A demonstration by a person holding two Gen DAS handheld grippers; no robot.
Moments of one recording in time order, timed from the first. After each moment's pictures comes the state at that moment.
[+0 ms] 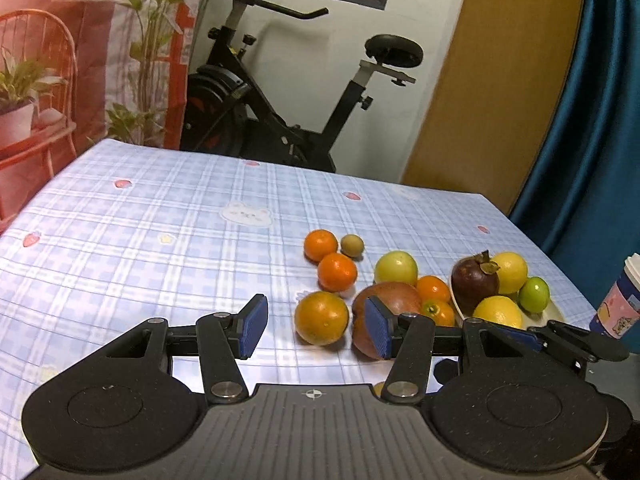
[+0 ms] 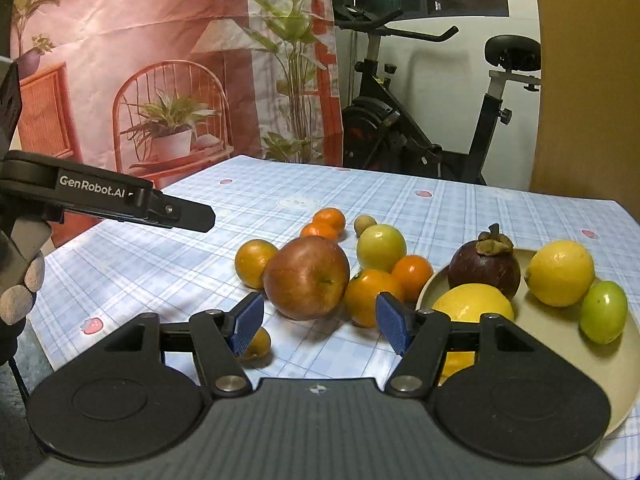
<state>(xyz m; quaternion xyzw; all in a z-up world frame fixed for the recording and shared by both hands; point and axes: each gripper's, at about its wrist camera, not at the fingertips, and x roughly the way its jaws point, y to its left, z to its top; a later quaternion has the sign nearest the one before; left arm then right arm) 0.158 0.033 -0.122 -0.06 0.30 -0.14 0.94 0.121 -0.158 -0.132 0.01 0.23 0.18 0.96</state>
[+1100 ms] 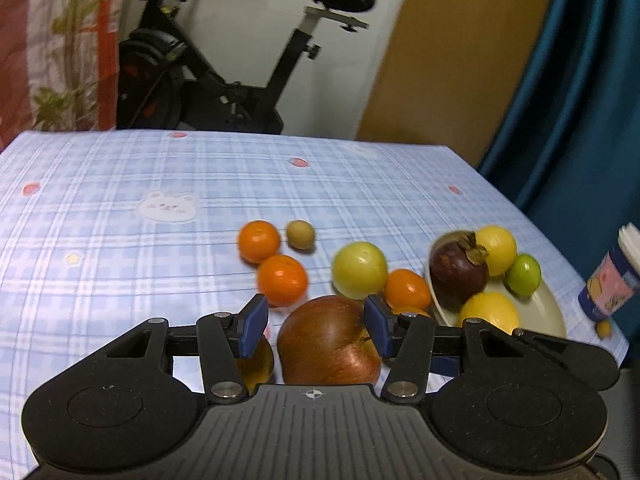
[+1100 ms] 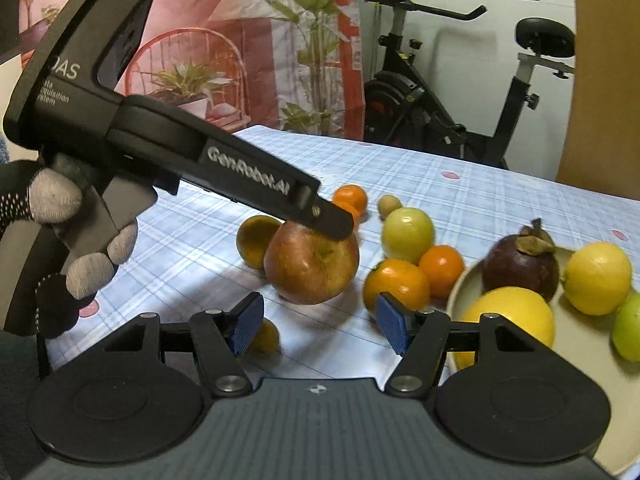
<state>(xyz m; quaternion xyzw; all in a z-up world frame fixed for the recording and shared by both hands) 0.232 0.004 -0.139 -0.04 0.36 -0.22 0.90 0.146 -0.142 -0.143 -0.02 0.27 0.21 0.94</state>
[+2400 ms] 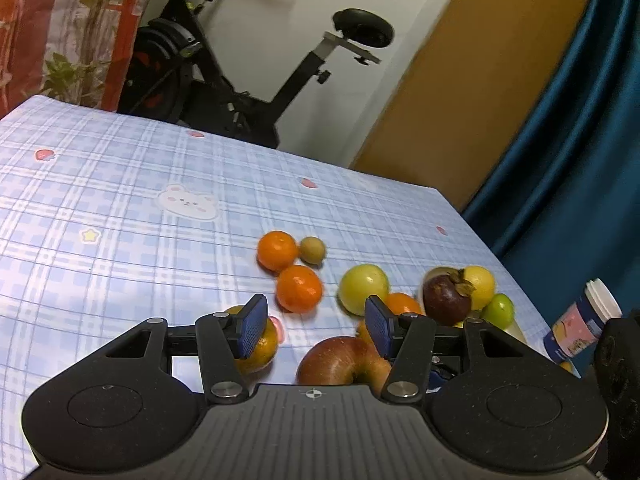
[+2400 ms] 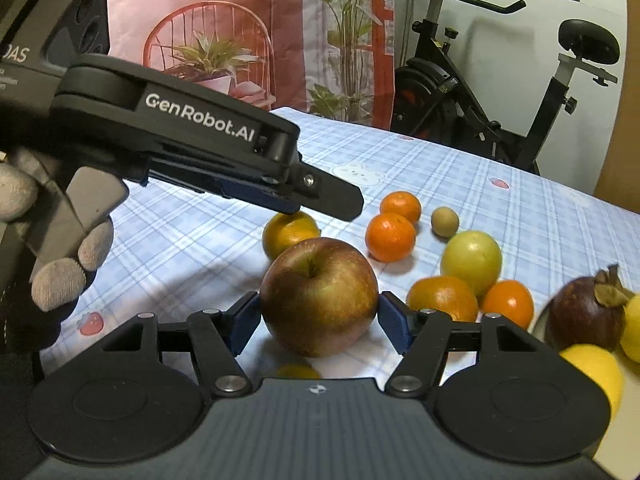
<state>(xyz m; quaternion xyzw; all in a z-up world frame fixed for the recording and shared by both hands) 0.227 0.042 -0.141 -0.12 0.34 -0.25 0.90 0.180 -0.098 -0.146 -0.05 0.29 0.24 0.93</state>
